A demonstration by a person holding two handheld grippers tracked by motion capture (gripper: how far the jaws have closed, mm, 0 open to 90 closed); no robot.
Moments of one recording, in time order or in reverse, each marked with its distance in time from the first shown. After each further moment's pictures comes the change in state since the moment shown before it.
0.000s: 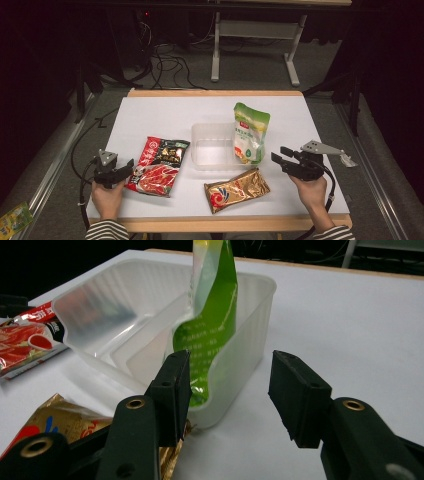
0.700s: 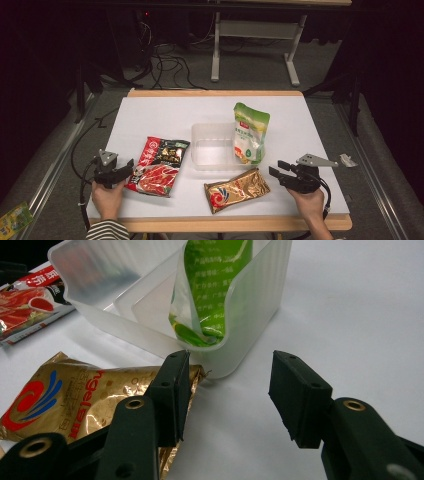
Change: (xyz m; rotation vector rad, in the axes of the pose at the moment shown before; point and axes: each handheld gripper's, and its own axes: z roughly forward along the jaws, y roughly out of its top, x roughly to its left) left arm -0.001 0.000 0.000 0.003 0.014 0.005; right arm 0.007 -0.035 0.004 0.073 0.019 0.027
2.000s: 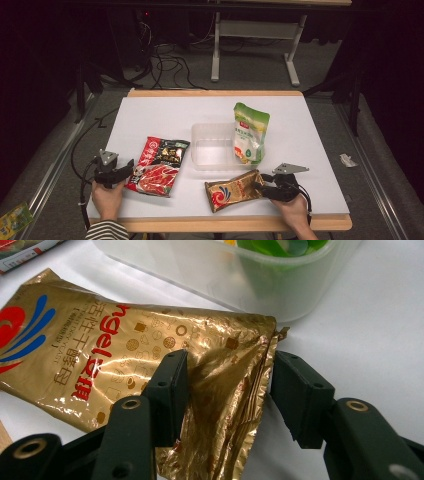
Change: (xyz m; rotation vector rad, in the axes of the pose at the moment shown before) left arm 0.000 0.000 0.001 -0.002 0.000 0.007; right arm 0.025 -0.027 0.044 0.166 0.058 -0.047
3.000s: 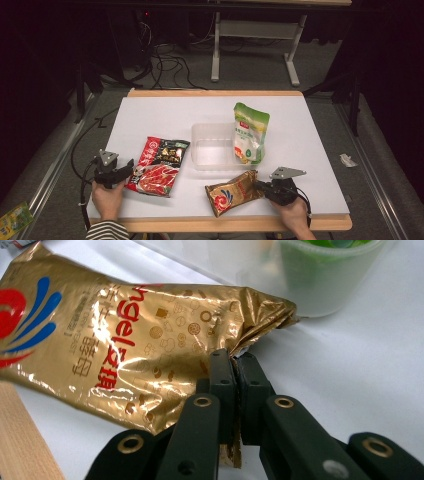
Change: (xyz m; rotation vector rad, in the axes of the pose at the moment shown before) left arm -0.001 0.000 0.000 -0.002 0.011 0.002; right arm 0.011 -0.004 -0.001 0.007 0.018 -0.088
